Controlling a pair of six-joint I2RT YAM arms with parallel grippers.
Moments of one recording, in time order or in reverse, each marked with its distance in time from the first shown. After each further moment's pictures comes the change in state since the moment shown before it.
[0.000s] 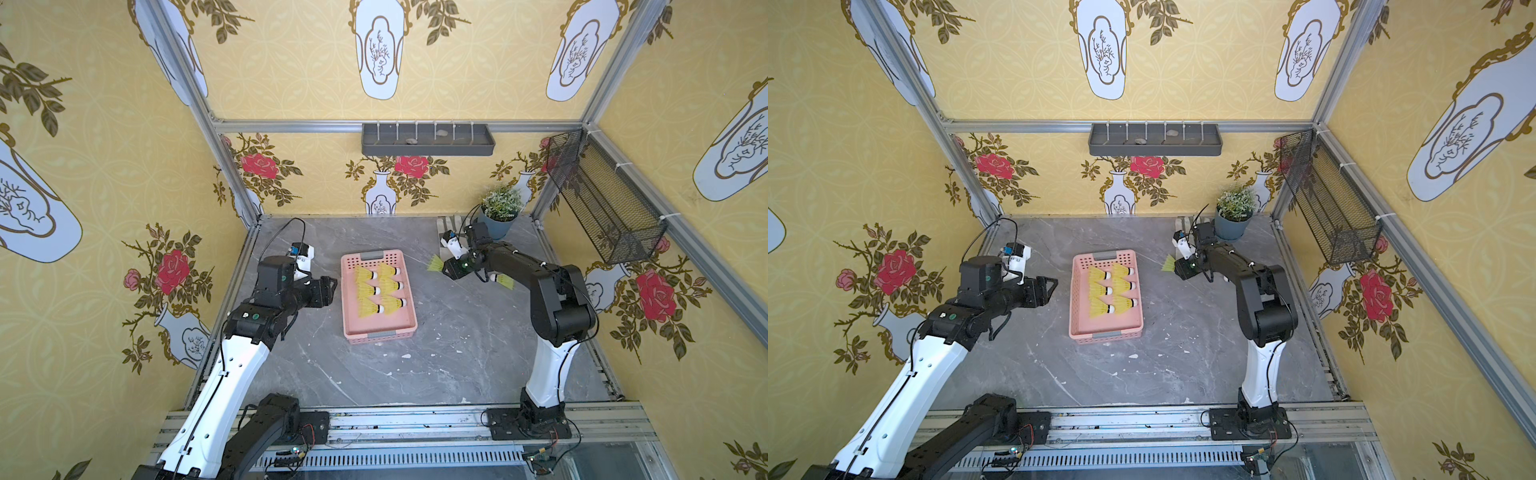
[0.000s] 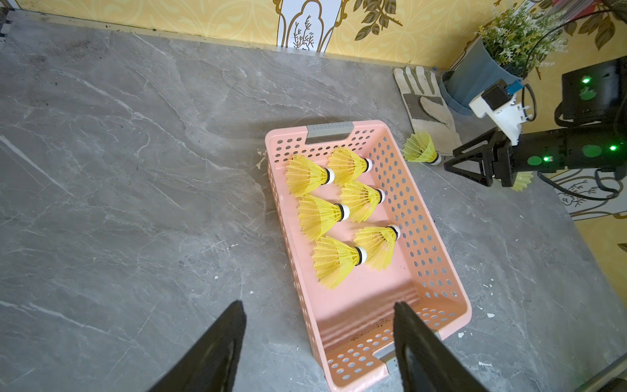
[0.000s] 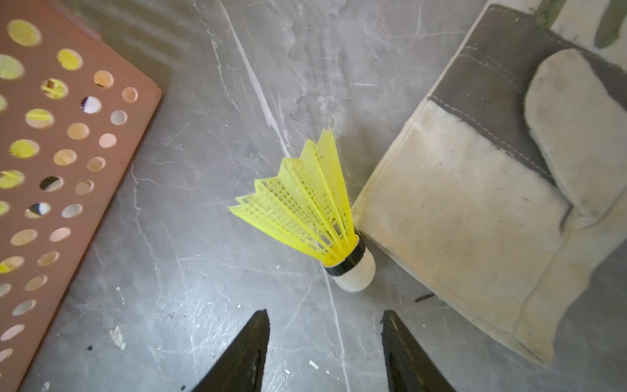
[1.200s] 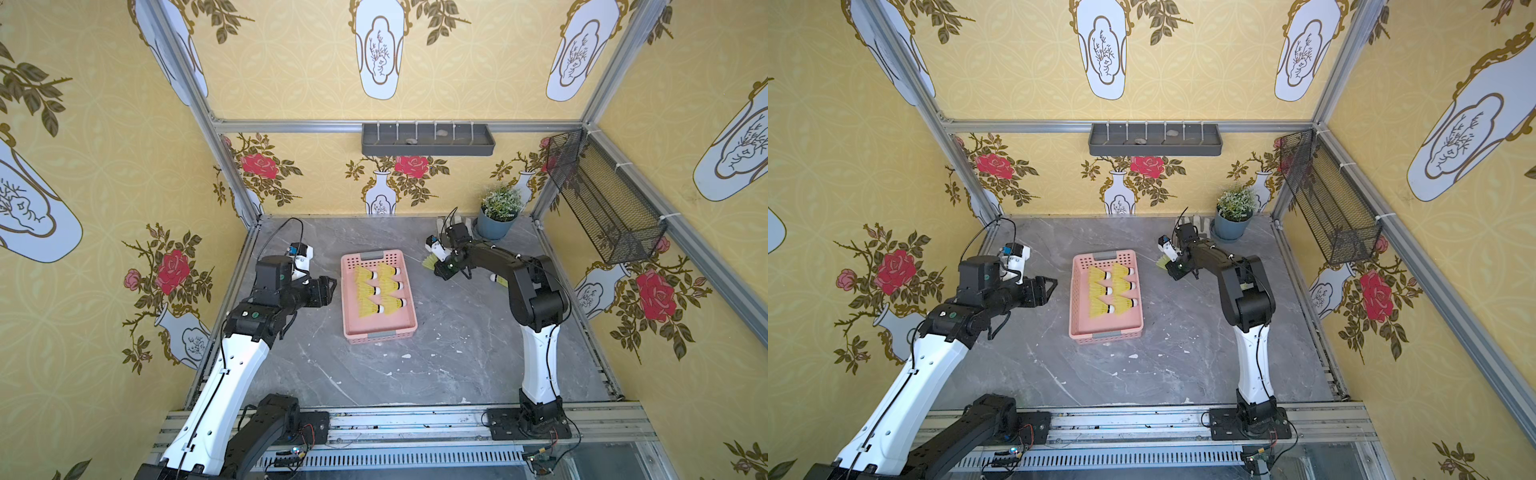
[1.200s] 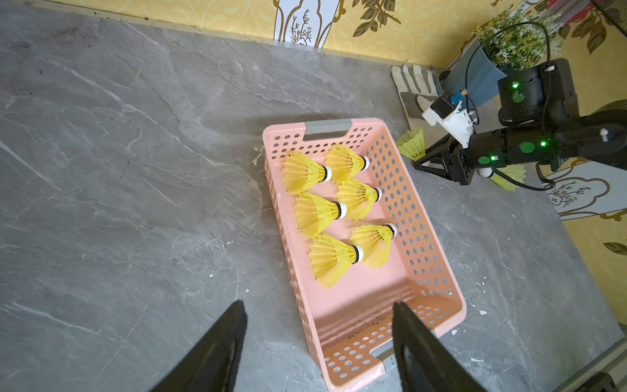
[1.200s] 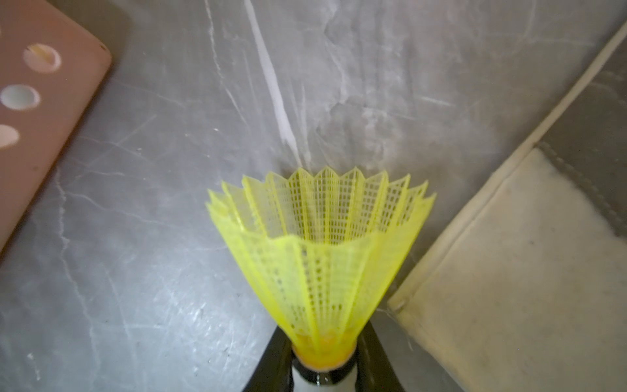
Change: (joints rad) left arm 0.031 0.010 -0.005 0.003 0.045 -0.002; right arm 0.077 0.172 0.145 -0.035 0.072 -0.089
